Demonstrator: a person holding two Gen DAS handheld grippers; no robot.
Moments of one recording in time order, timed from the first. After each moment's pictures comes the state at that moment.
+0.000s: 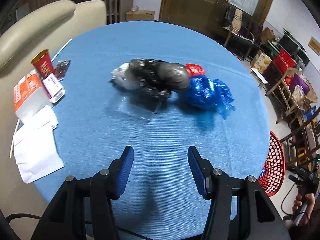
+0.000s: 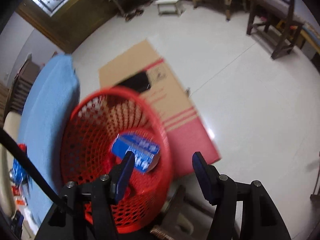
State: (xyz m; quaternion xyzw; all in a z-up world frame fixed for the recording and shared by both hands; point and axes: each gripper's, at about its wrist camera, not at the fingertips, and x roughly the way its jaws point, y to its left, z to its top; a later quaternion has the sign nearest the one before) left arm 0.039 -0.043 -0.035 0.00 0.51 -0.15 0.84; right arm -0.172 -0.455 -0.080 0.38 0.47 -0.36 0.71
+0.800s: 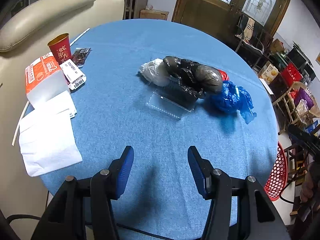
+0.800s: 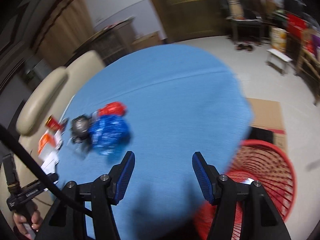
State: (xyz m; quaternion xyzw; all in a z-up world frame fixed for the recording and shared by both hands) left arm 0.049 0.004 -0.046 -0.03 0.52 -0.13 0.84; right arm 0.042 -0.274 -0.001 0.21 0.45 -0.05 0.87
